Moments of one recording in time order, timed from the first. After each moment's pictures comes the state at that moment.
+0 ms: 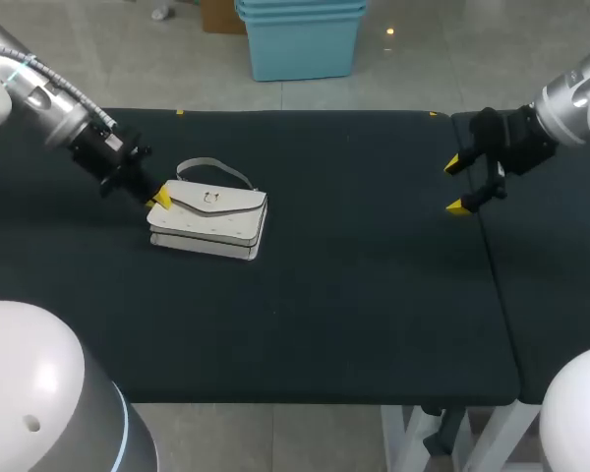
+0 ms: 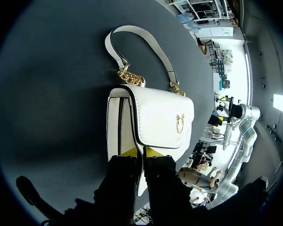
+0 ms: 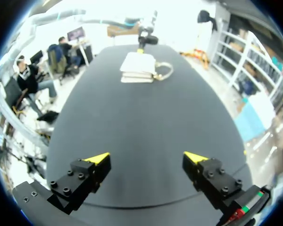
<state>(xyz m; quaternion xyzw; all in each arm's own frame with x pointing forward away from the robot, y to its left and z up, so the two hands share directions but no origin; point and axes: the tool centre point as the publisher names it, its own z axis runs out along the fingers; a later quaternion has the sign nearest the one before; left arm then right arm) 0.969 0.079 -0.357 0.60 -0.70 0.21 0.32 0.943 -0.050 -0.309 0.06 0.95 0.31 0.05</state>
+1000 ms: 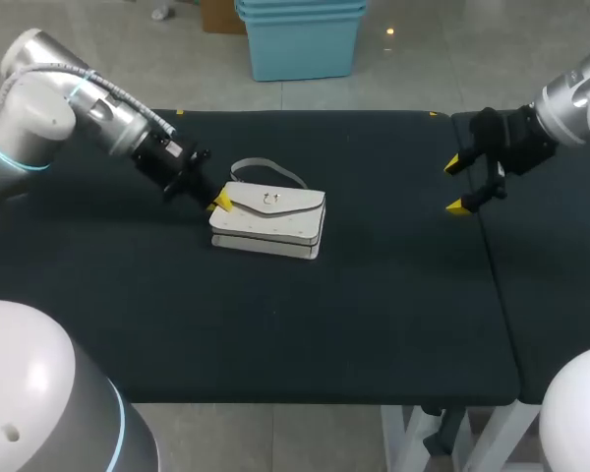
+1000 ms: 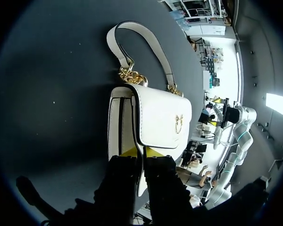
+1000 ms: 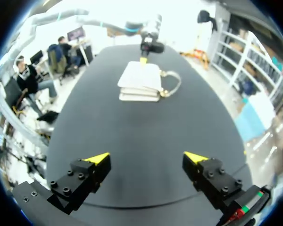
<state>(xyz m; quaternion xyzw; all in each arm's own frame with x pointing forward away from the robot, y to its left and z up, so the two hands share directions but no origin) 0.974 -0.034 -0.370 0.58 -0.69 0.24 0.37 0.943 -0.050 -0.309 0.06 0.95 0.31 0.05</state>
